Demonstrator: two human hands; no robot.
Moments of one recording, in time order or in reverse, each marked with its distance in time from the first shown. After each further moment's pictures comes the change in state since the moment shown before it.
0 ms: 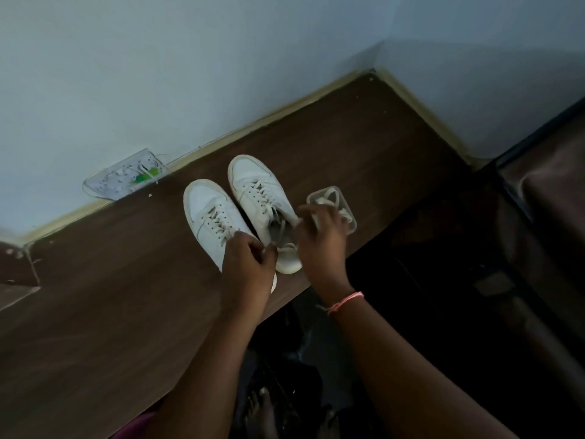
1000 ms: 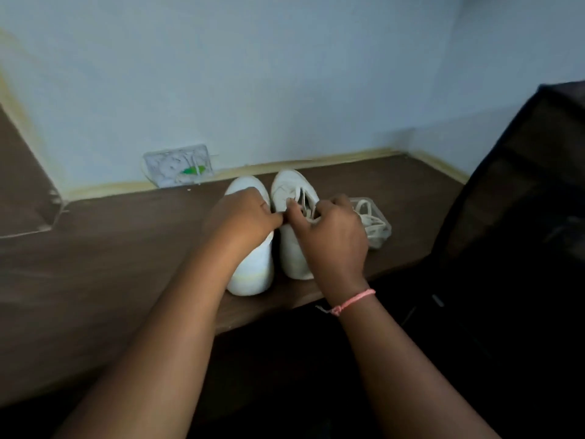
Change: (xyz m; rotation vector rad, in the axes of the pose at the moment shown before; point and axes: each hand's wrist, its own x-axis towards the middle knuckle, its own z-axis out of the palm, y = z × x) left_hand -0.001 -0.037 0.012 0.202 0.219 0.253; right_hand -0.027 0.055 0.037 -0.154 0.309 -0.509
